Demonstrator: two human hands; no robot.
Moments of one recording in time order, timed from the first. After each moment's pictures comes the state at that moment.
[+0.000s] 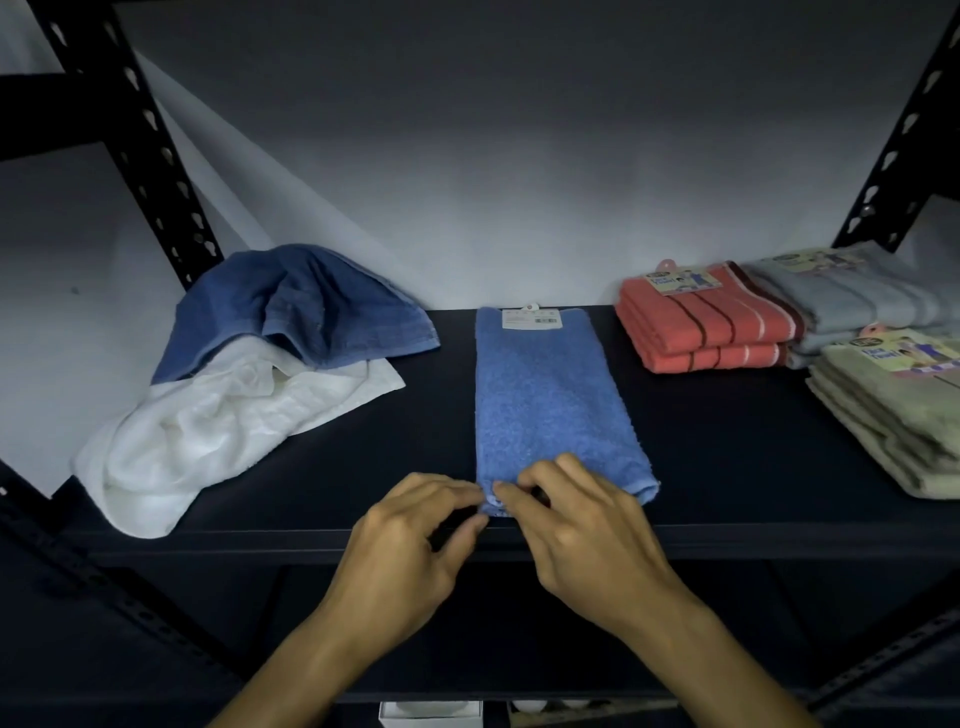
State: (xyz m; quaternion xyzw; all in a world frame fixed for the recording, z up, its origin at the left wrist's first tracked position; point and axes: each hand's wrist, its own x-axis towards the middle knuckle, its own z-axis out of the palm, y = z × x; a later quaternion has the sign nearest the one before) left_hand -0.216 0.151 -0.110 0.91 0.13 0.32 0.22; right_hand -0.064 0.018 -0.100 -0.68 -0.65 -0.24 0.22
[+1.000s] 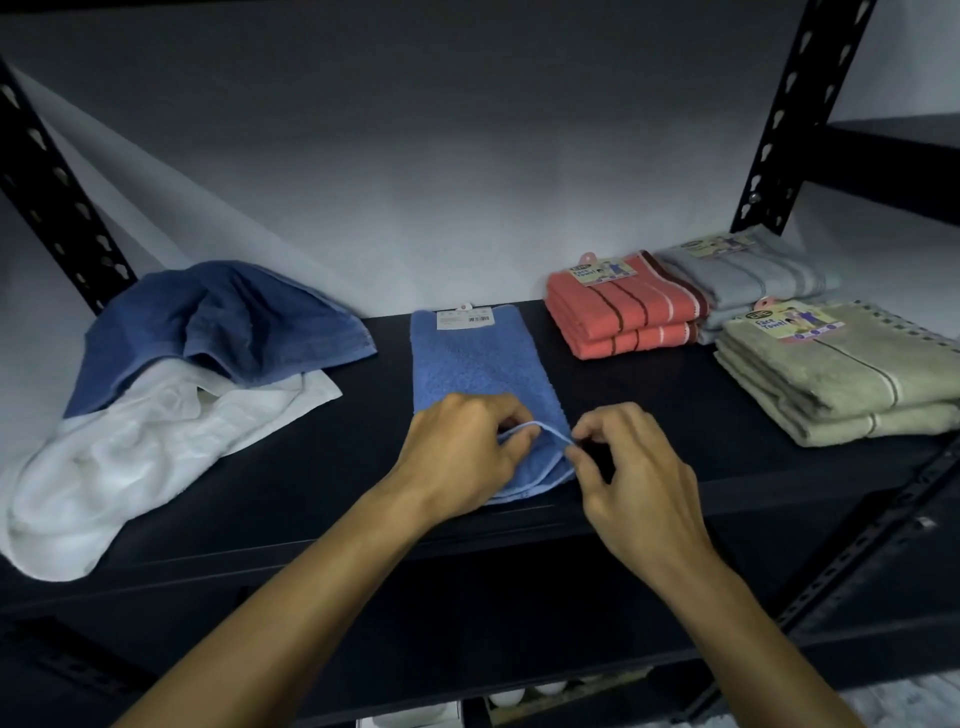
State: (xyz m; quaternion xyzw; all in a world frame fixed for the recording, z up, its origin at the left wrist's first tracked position) left_hand -0.115 0.120 -0.042 0.96 0.15 0.17 0.16; right_hand -0.025 -0.034 -0.089 -0.81 -0.41 -0.19 0.38
